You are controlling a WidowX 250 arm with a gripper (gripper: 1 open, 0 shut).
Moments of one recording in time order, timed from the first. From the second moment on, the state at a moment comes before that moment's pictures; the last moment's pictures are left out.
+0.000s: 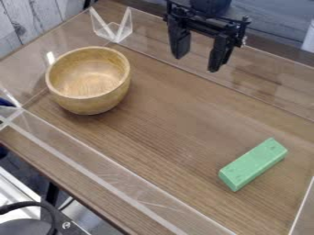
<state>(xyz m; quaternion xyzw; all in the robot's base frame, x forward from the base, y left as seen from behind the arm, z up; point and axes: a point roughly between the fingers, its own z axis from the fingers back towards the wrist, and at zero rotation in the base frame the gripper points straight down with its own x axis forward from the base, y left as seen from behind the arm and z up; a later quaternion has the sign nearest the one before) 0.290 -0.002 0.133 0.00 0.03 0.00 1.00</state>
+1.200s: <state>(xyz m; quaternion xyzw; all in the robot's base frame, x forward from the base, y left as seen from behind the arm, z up) 0.259 -0.119 0.063 -0.01 0.13 -0.28 0.95</state>
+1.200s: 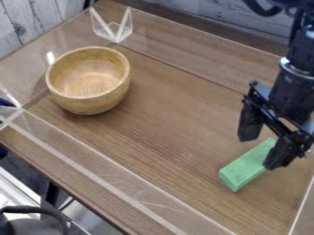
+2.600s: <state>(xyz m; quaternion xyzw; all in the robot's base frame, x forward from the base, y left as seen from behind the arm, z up) 0.257 -0.131 0.024 0.01 0.17 -0.28 0.94</state>
